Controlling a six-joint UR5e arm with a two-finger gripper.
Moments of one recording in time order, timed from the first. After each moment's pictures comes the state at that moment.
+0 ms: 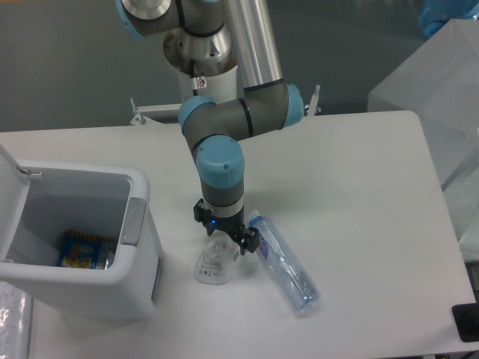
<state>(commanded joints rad) 2.33 -2.01 -1.85 -0.74 1.56 0.90</state>
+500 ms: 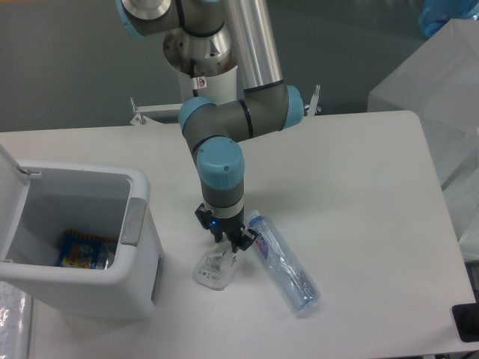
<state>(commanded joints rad) 2.33 -2.01 -1.85 -0.74 1.56 0.90</state>
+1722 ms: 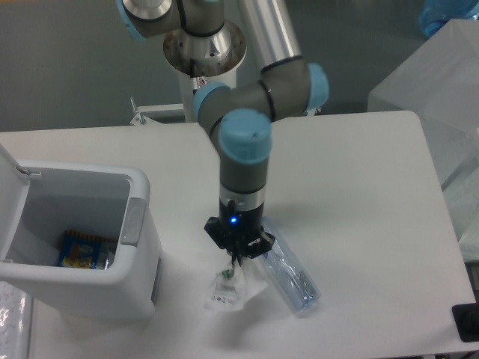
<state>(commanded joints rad) 2.46 -1.93 -1.53 -0.74 1.17 0.50</state>
